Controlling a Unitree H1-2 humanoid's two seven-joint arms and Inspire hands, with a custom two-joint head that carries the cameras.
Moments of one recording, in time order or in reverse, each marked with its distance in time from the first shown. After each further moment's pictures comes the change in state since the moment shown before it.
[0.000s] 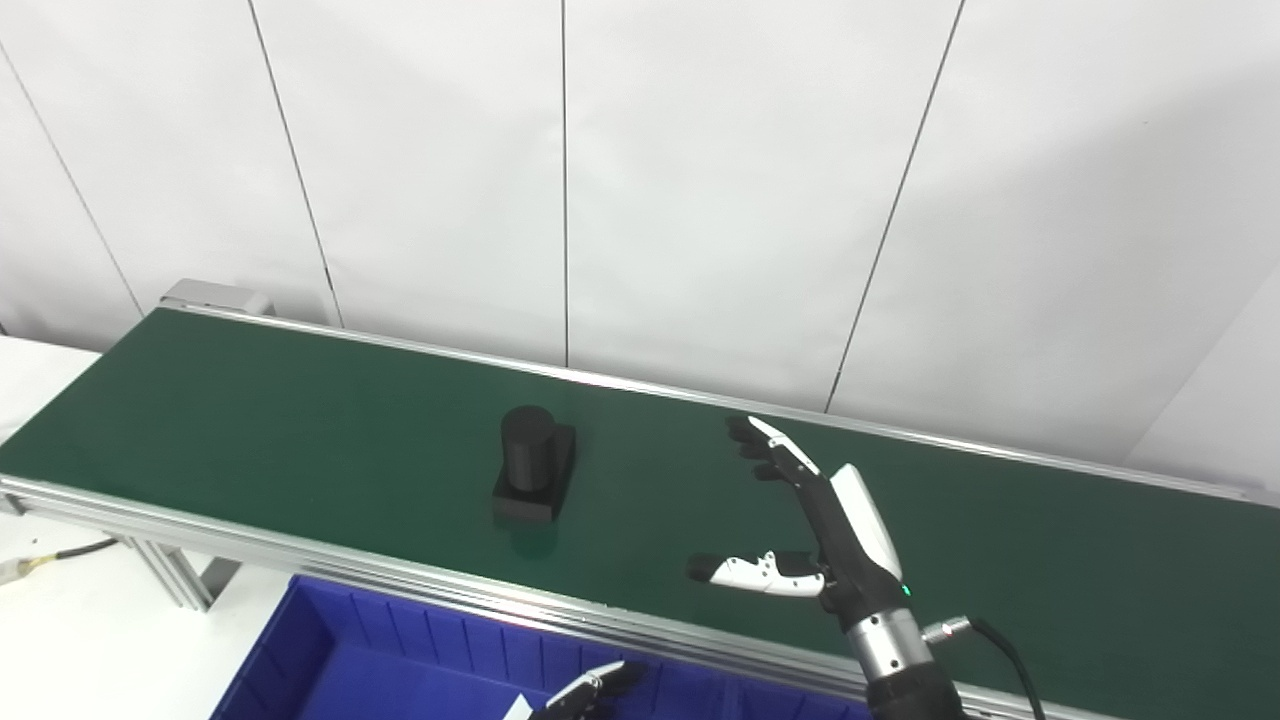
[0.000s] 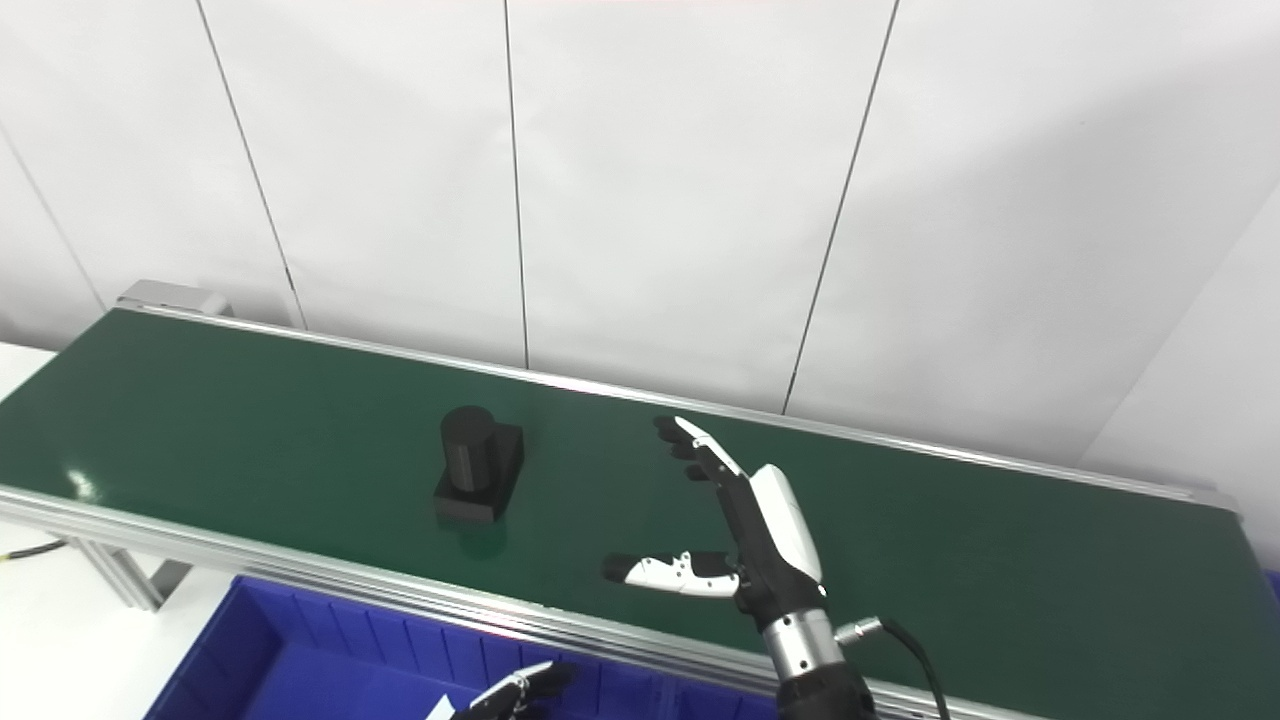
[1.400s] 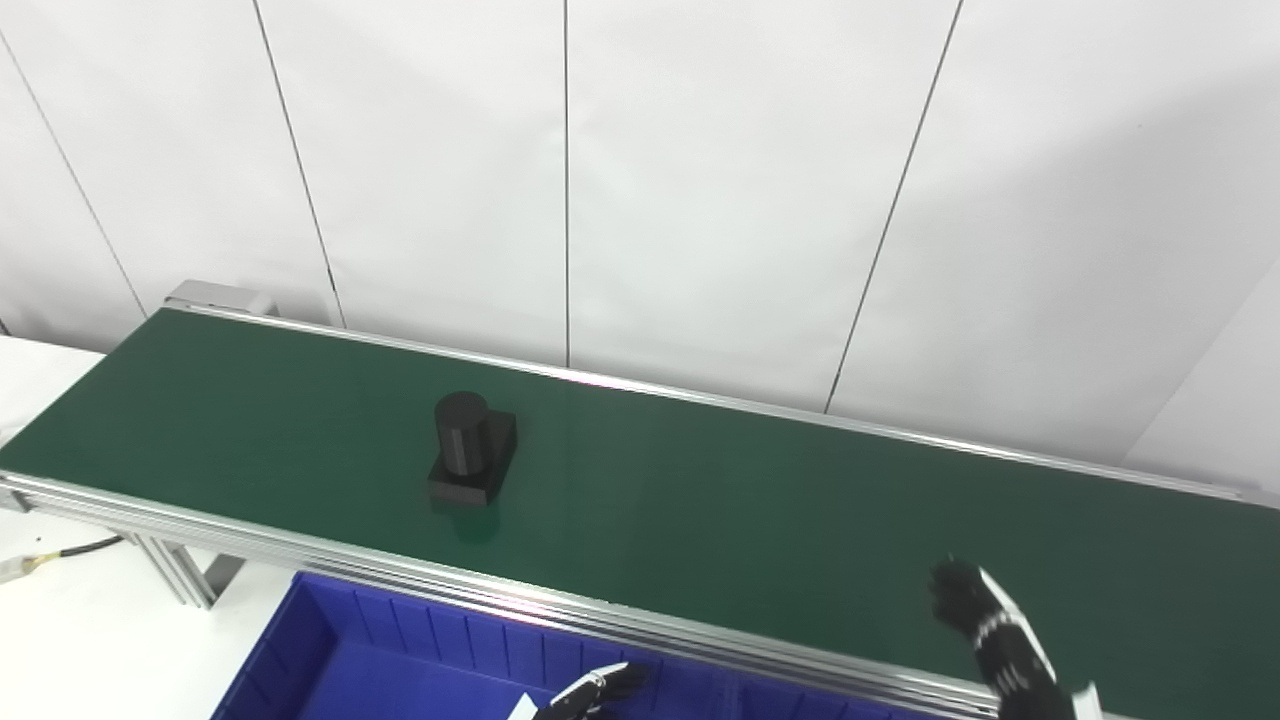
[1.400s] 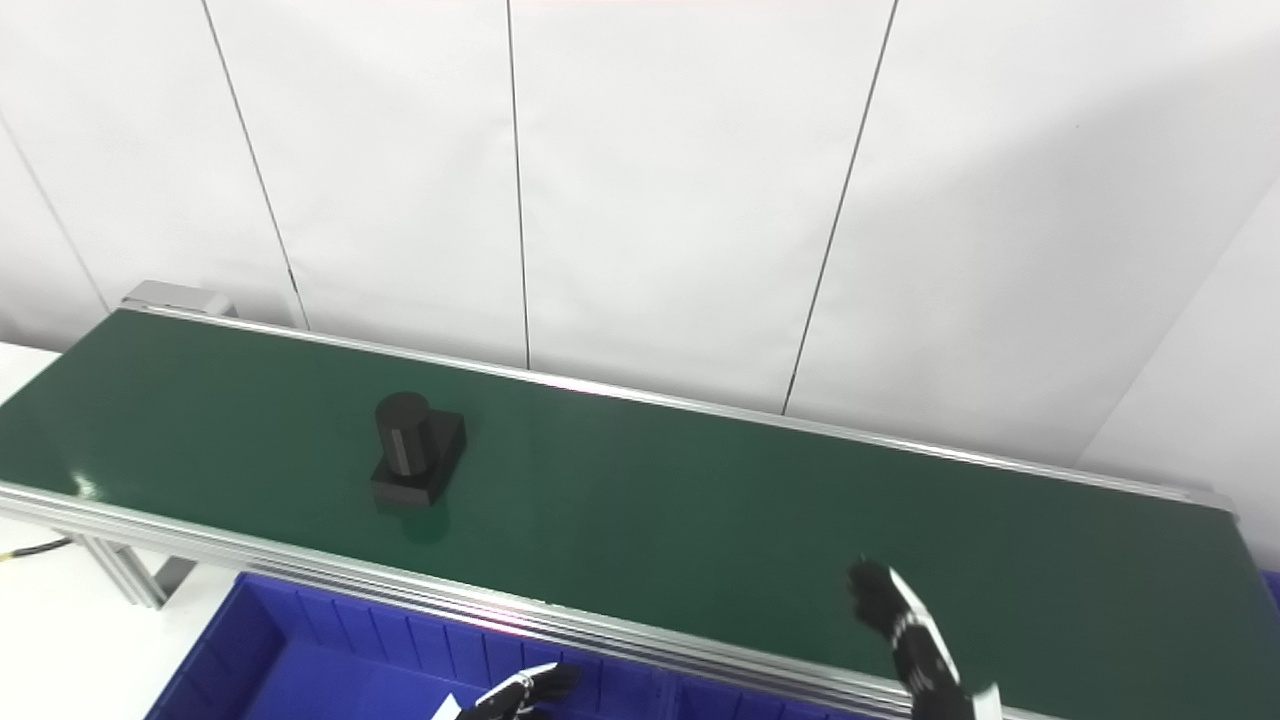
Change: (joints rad) left arm -0.025 -0.012 -0.020 0.047 -0.002 0.000 0.041; right arm 0.433 -0.112 -0.116 -0.279 0.259 -0.272 -0.178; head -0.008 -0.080
